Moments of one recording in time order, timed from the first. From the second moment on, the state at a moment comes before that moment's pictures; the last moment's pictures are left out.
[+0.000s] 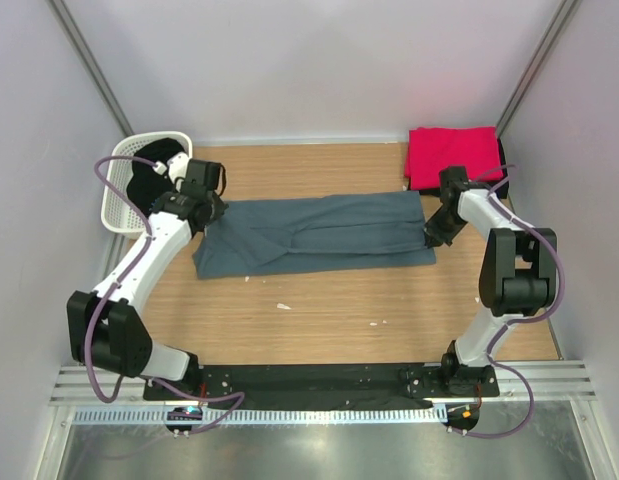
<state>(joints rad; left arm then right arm) -0.27 1.41 1.21 -0.64 -0.42 -0.78 -0.02 1.74 1.21 -0.77 0.10 0.77</state>
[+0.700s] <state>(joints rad) -0.26 1.58 1.30 -0.62 -0.44 -0.73 -0.02 1.79 1.25 -0.76 0.10 0.76</state>
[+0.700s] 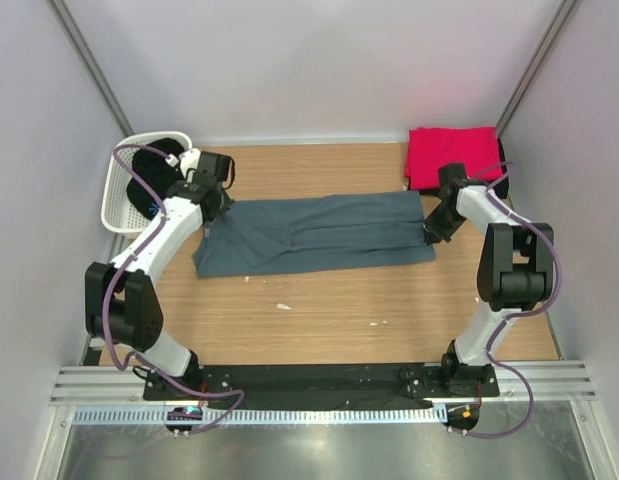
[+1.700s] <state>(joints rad) -0.26 1.83 1.54 -0.63 -0.43 -0.74 -0.02 1.63 1.26 -0.67 0.09 0.71</state>
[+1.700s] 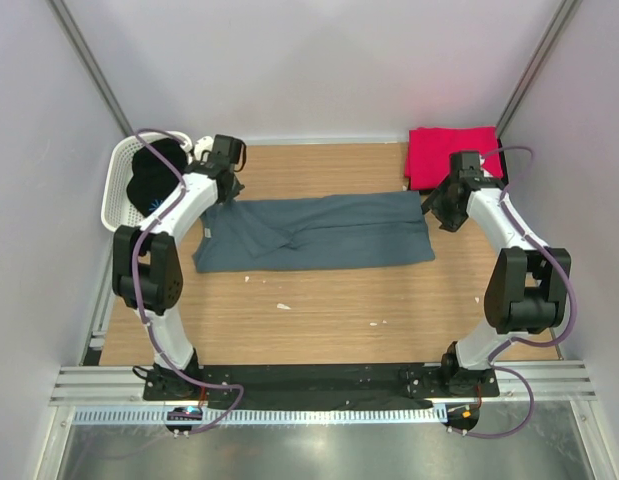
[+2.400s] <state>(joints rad) -0.25 1.92 1.55 -0.65 -0.49 -0.73 0.11 1.61 1.21 -0.58 0.05 0.65</state>
